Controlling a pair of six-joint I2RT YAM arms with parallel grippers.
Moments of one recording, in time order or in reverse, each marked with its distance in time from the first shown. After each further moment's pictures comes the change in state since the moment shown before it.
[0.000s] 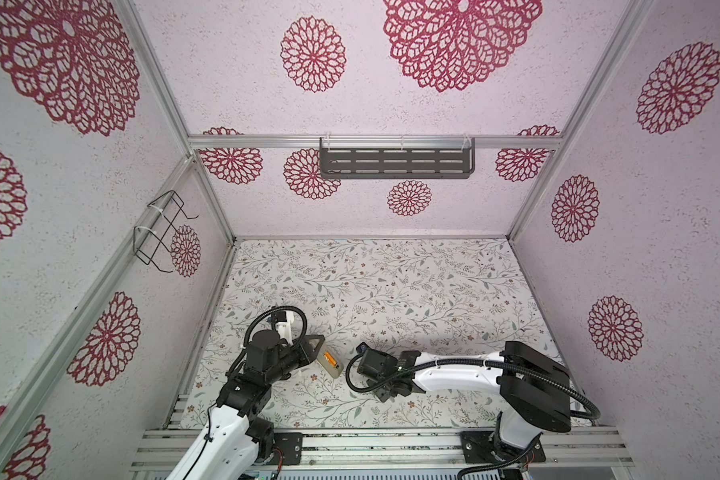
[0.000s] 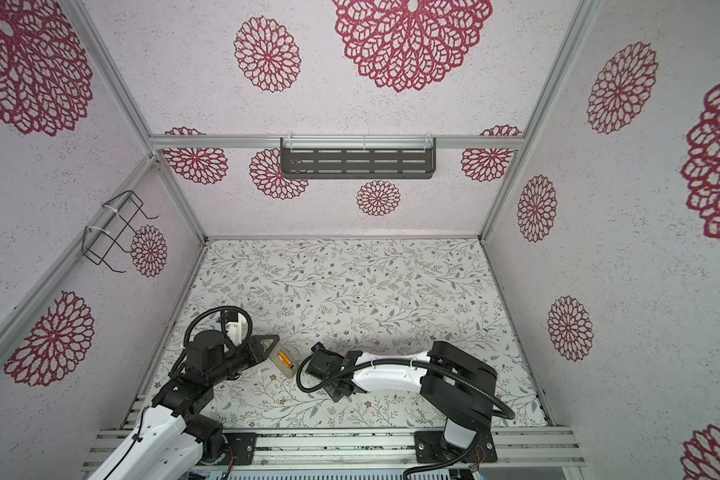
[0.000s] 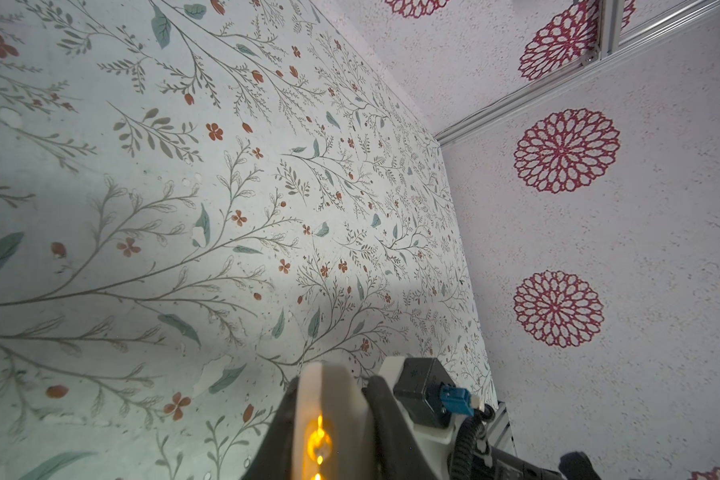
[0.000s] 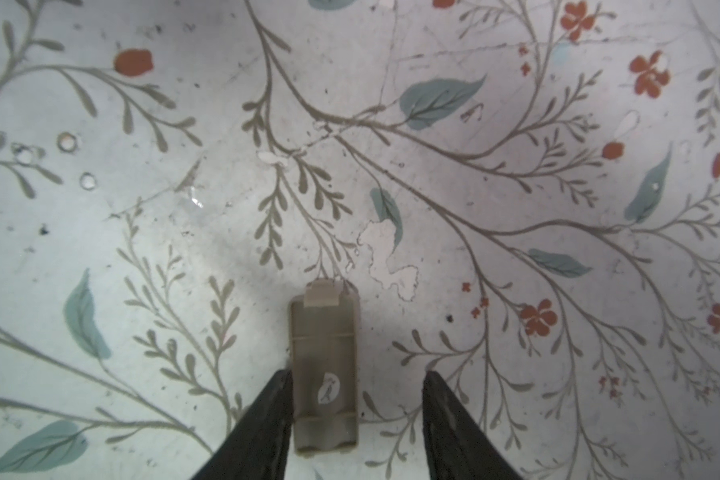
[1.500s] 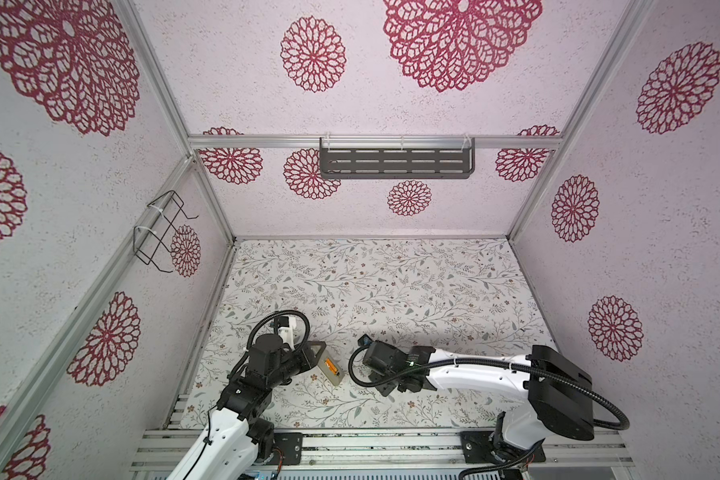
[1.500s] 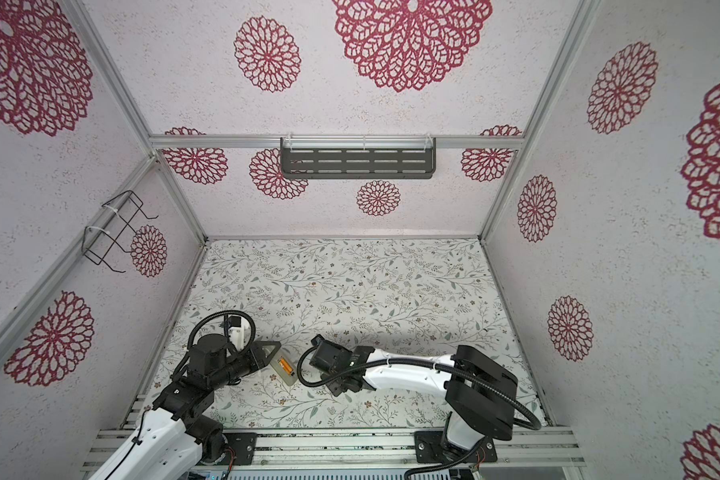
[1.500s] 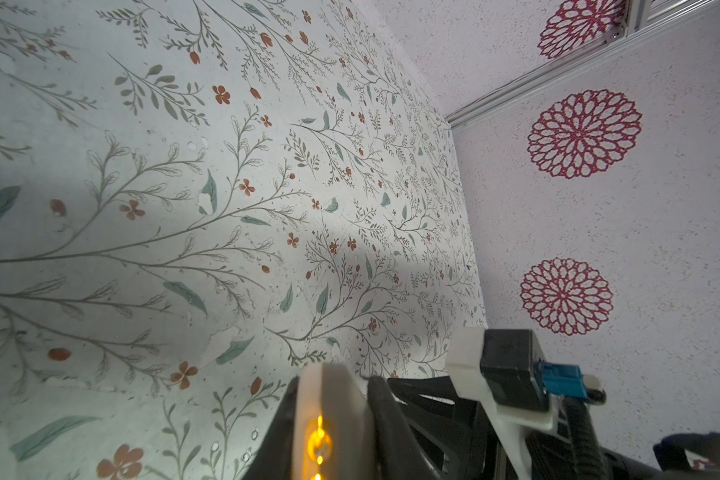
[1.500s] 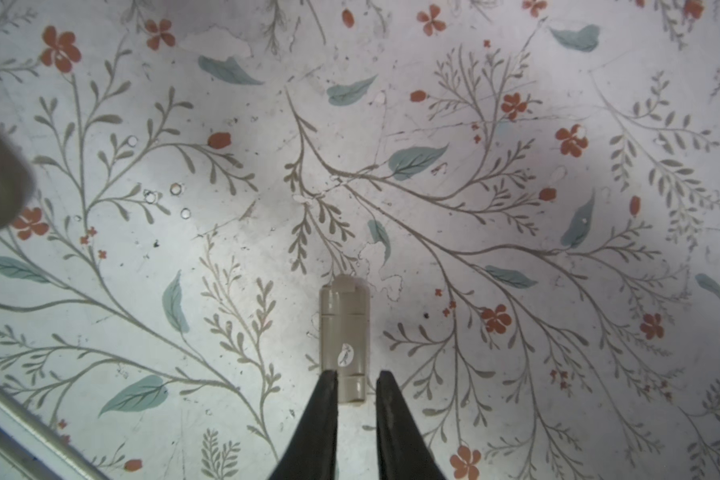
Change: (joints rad) left arm -0.025 -0.017 -0.024 -0.029 -0.004 -0.014; right arm -0.045 -0.121 -0.013 0.008 -0.036 -0.037
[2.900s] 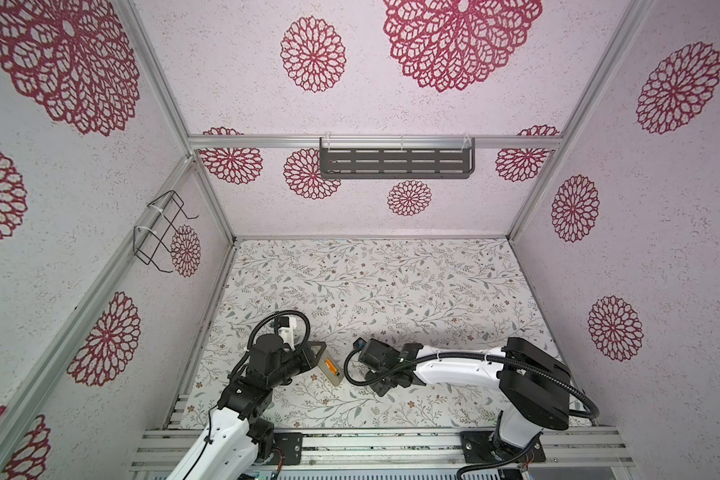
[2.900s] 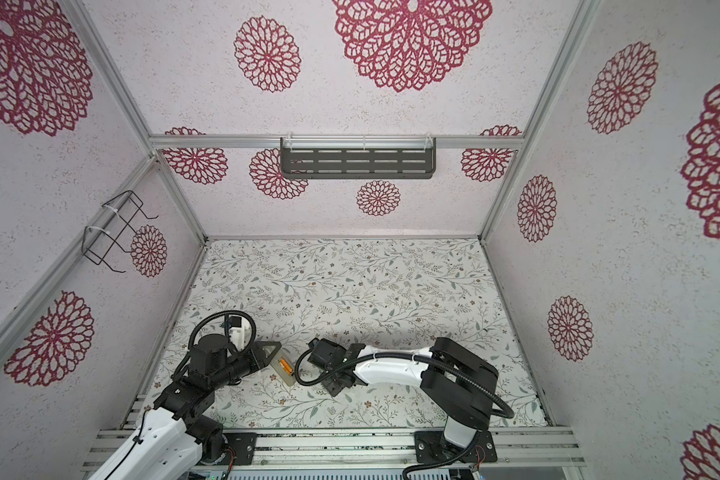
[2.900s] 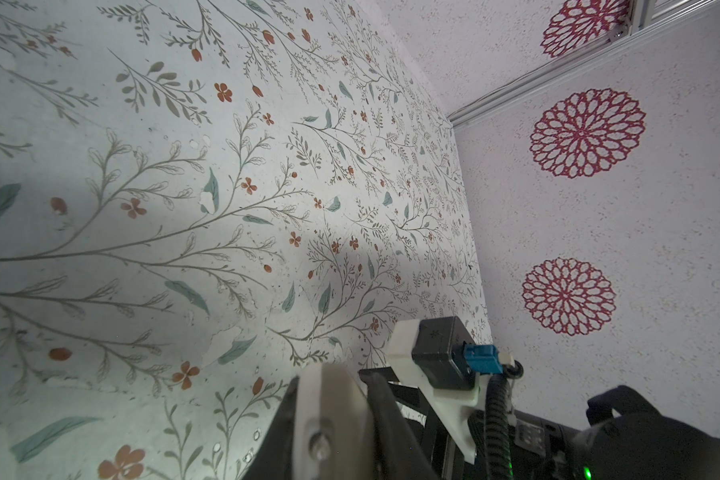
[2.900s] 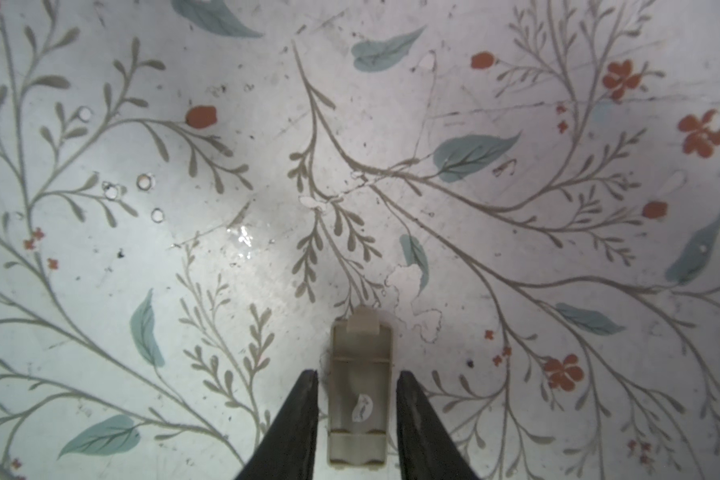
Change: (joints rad) left arm 0.000 0.006 -0.006 0.008 -0.001 0.000; right arm -0.022 0.127 0.022 0.055 -0.090 -0.048
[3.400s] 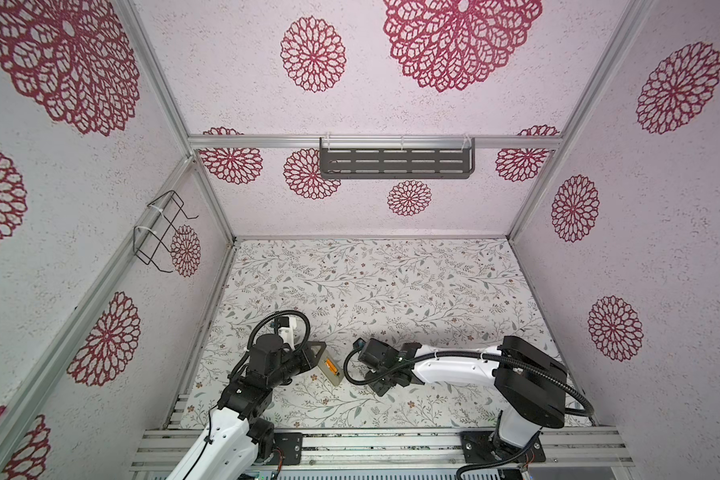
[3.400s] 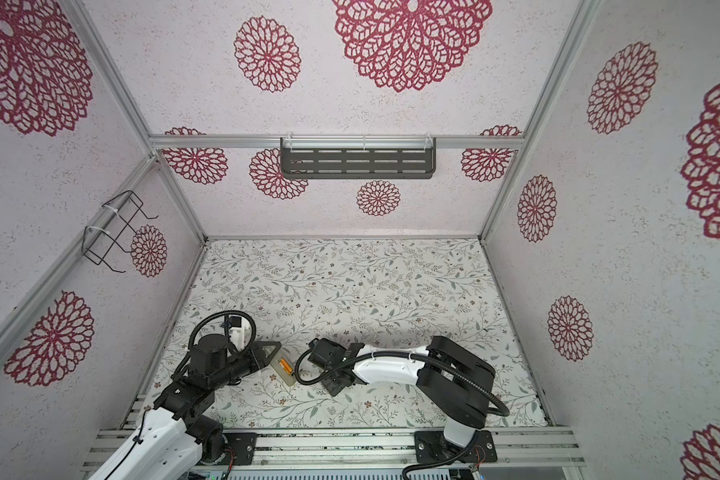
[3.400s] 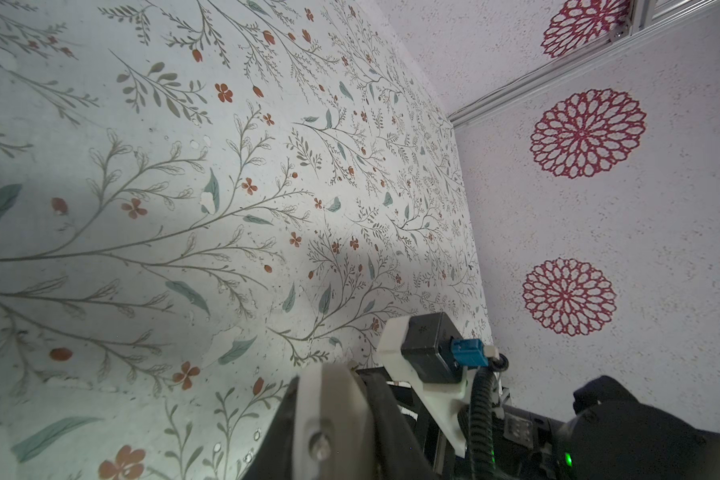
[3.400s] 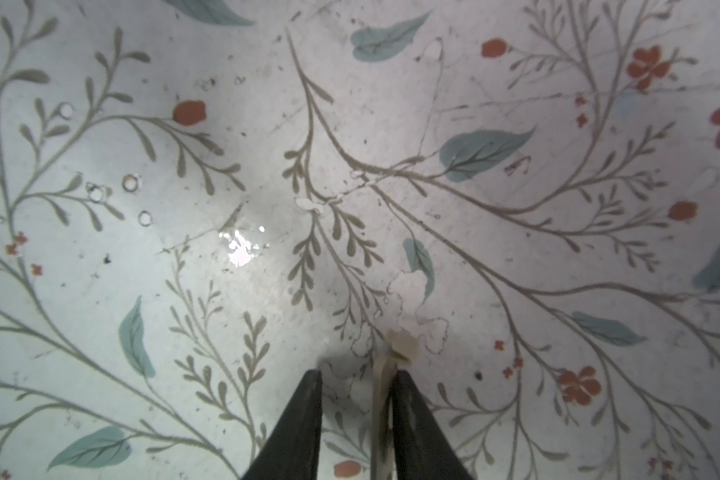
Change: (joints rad) left arm 0.000 0.000 0.000 0.000 -0.001 0.000; right arm -0.009 0.019 -0.001 0.007 -0.013 -0.001
